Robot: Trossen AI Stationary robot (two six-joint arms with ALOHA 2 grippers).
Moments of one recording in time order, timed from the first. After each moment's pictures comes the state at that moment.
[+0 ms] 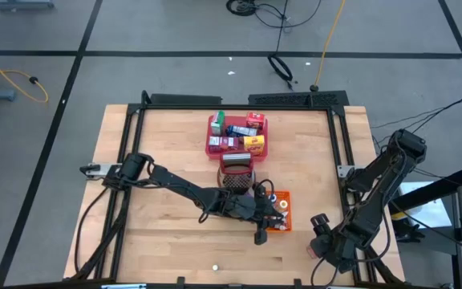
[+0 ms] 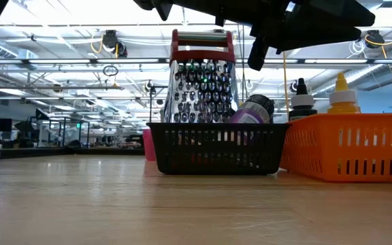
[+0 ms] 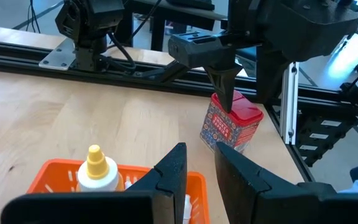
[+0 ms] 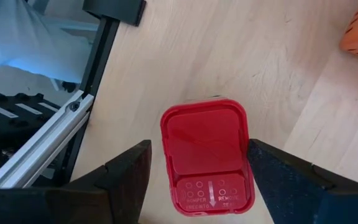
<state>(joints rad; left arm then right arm) -0.28 2.16 1.54 0.33 -0.14 -0.24 0.98 1.41 0.96 -0.79 -0.05 0.63</state>
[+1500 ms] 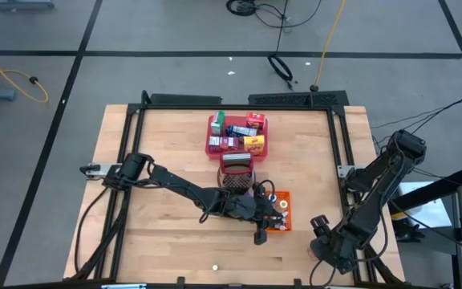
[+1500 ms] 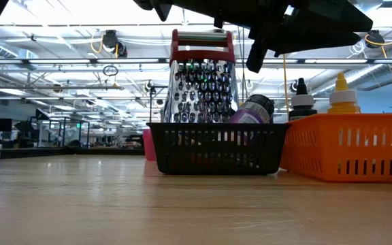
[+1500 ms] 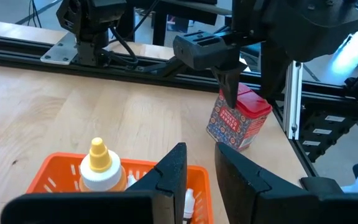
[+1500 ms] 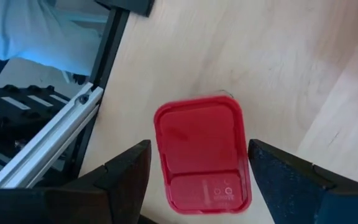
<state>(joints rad) -0.28 2.16 1.54 0.31 -0.14 -0.24 0.97 1.41 0.95 -0.77 -0.11 0.62</state>
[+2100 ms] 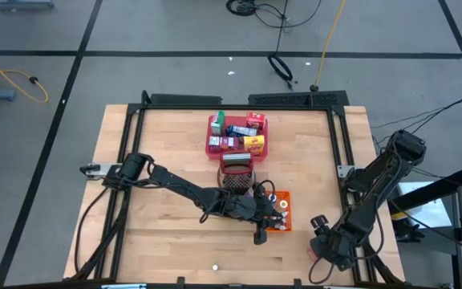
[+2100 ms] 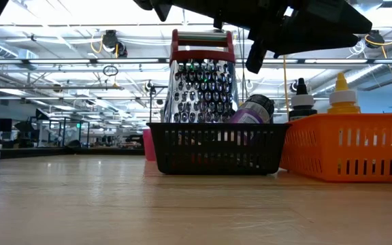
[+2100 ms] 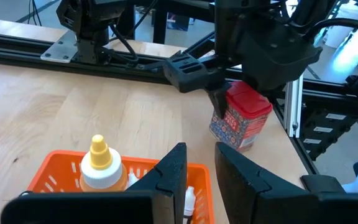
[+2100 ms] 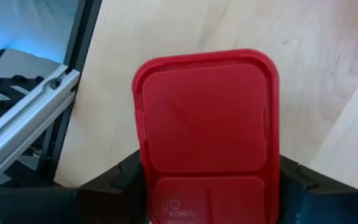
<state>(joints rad) -0.28 2.16 1.54 0.30 -0.14 -0.24 0.98 1.41 0.80 -0.62 -0.13 0.64</state>
